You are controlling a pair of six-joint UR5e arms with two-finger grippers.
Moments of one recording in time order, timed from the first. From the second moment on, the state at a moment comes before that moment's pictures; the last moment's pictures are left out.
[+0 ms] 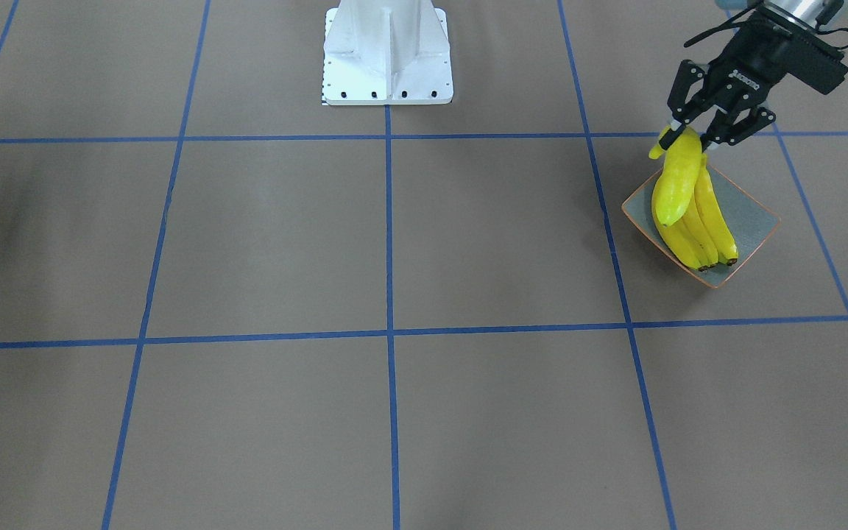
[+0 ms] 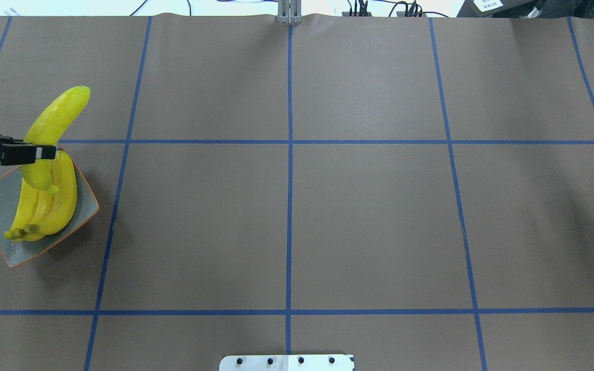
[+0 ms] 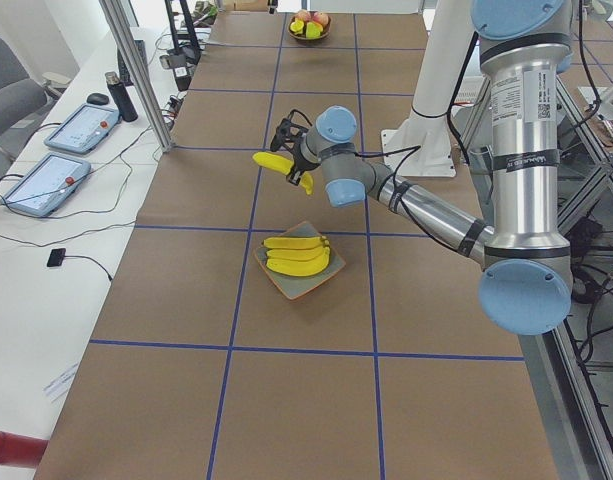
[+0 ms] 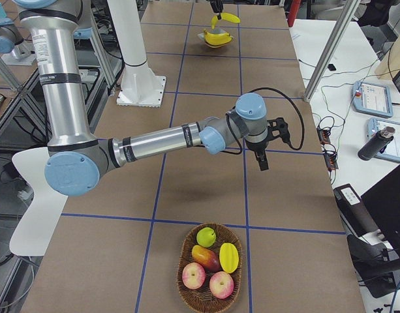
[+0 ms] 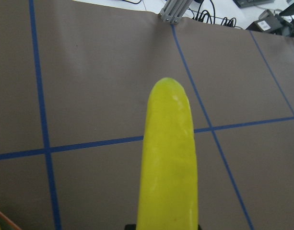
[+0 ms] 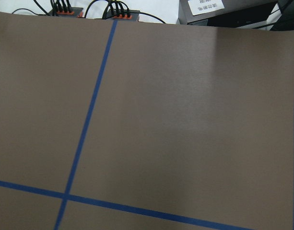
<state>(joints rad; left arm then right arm) -0.98 -1.44 -2.10 -2.35 -2.10 -0.76 1.44 -1.45 1.68 -1.24 2.34 0.27</state>
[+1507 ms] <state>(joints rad) -0.83 -1.33 -1.96 -2.34 -1.82 -0.01 1.53 -1.51 1.60 -1.23 2.36 0.01</state>
